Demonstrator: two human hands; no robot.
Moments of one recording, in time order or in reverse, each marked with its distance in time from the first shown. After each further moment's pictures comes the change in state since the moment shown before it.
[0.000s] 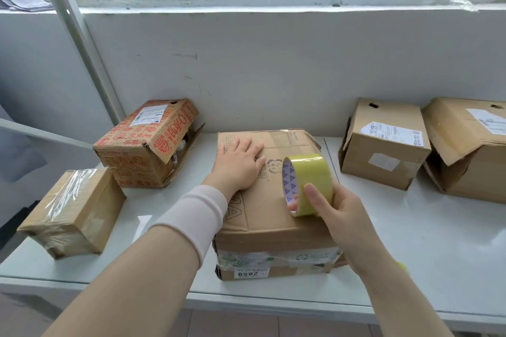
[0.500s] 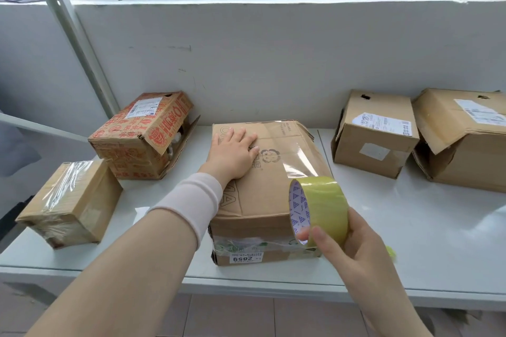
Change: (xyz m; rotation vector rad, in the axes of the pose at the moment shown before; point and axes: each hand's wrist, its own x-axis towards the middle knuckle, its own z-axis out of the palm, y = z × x) left_hand -0.001 0.001 -0.001 -0.003 0.007 -0.004; right_hand -0.067 0.003 -0.007 0.080 0.057 0.024
